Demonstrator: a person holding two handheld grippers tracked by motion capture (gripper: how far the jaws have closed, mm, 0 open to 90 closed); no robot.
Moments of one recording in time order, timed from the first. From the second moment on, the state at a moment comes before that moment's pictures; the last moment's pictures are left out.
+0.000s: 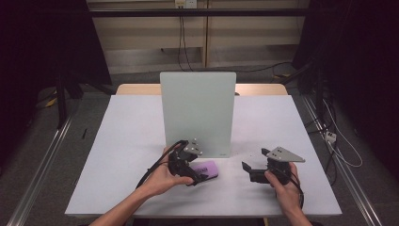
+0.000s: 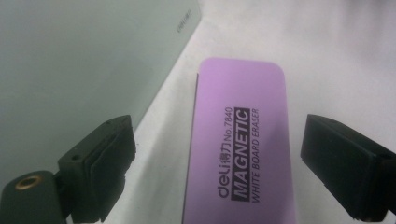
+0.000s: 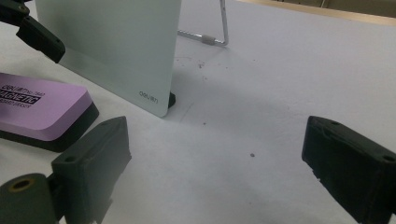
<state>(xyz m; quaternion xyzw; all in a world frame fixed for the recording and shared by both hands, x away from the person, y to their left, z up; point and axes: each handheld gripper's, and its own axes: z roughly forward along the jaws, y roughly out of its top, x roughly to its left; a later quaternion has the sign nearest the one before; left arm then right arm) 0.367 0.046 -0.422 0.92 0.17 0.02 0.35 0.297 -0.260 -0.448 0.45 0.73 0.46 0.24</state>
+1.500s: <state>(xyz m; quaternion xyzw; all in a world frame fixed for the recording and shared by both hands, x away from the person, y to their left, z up) 0.375 0.139 -0.396 0.84 0.29 0.15 0.44 0.299 -0.257 -0.450 0.45 0.73 0.45 0.24</state>
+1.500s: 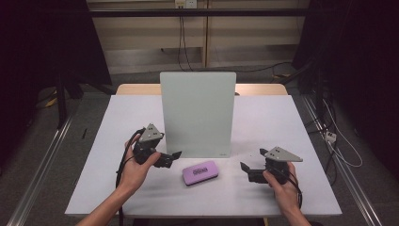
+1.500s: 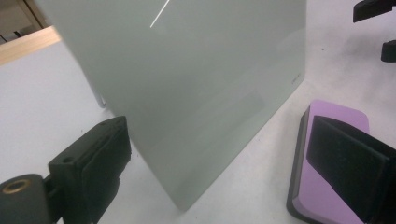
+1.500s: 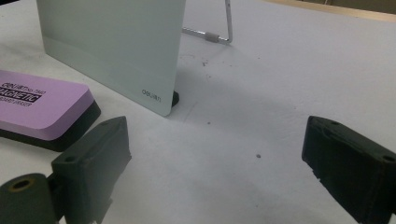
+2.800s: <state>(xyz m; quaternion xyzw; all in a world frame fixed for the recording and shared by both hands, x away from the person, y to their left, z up) 0.338 0.207 -0.427 0.80 0.35 0.16 0.45 0.295 -0.259 -0.450 0.46 0.73 0.45 0.24</state>
